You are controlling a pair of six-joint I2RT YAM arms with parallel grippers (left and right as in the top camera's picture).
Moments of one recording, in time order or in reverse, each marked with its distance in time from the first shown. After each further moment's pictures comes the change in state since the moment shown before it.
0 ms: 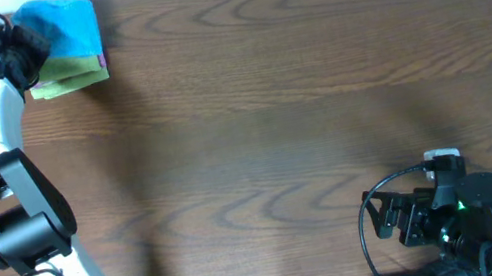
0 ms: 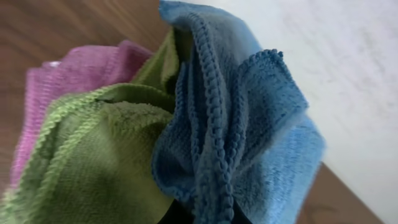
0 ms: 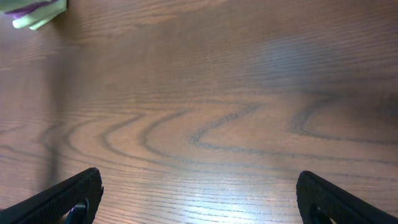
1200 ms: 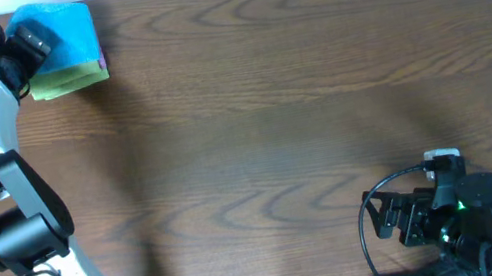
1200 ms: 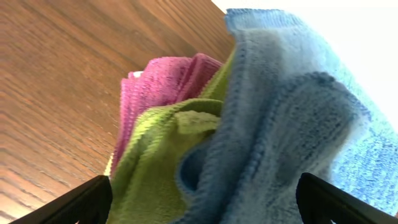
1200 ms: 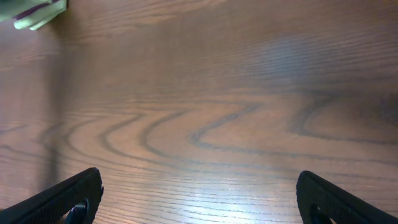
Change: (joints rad) left arm 0.023 0.000 0.000 -0.064 -0.143 0.078; right arm 0.000 0.000 0.000 0.000 0.000 0.000
